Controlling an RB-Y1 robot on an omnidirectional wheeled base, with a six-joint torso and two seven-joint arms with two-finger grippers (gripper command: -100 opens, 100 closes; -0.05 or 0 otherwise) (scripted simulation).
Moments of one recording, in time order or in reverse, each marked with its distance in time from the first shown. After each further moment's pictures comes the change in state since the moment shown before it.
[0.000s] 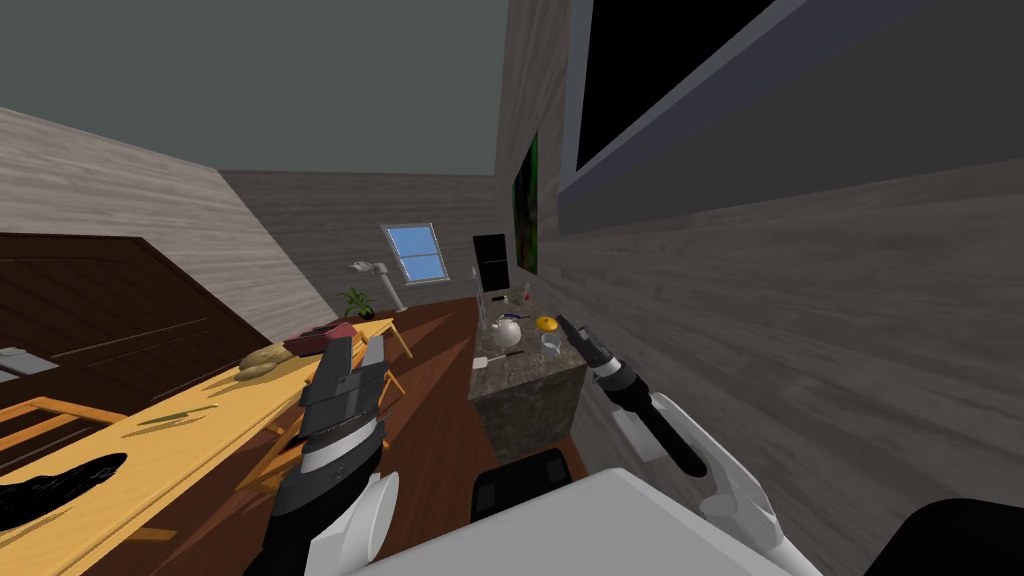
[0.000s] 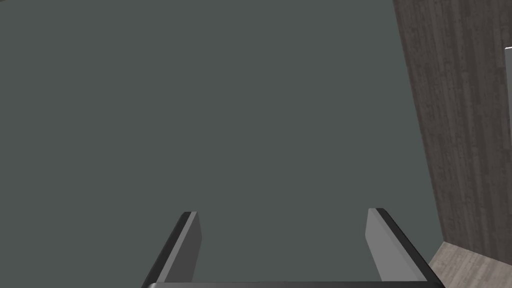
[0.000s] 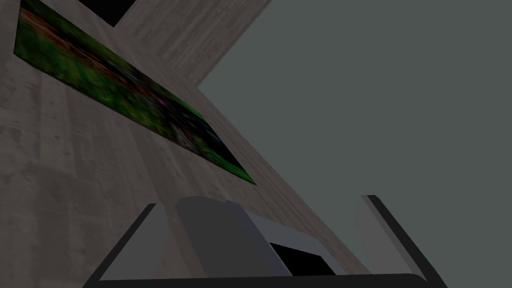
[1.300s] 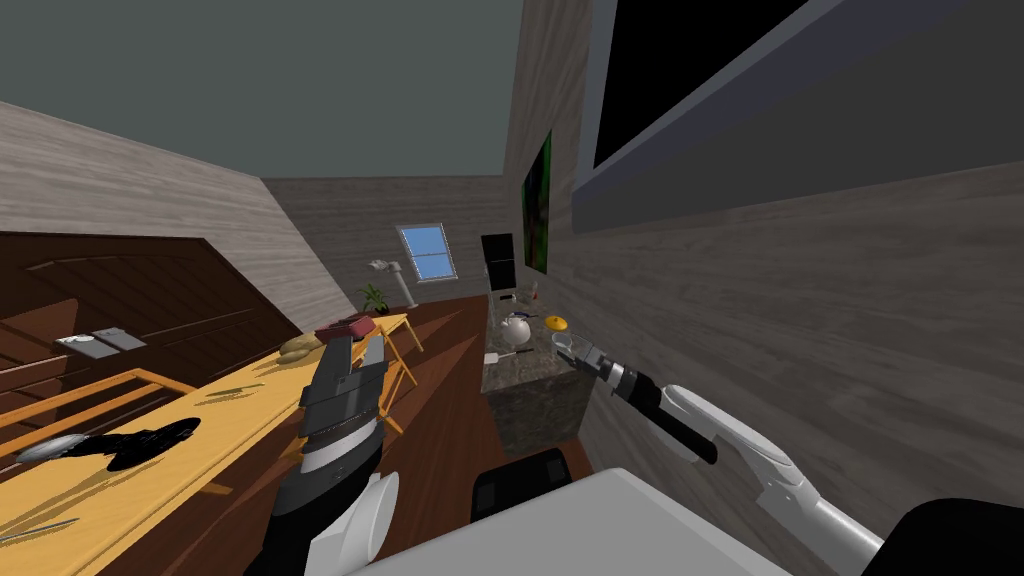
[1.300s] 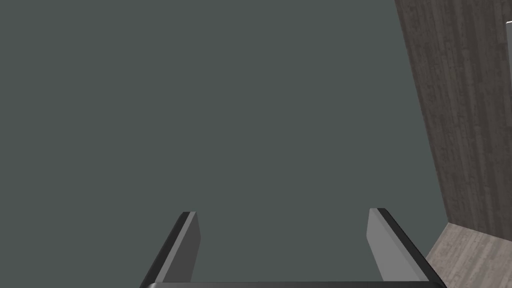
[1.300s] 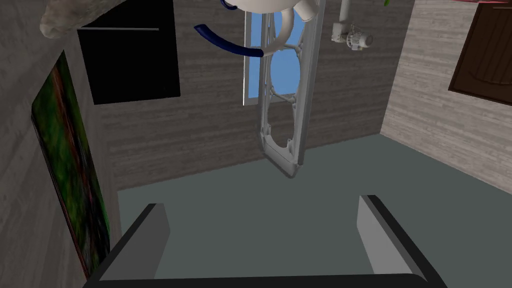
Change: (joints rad) left arm 0.000 0.000 0.000 0.000 0.000 0.000 0.000; right arm 0.025 -0.365 -0.012 0.220 0.324 0.043 0.185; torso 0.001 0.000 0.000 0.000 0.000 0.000
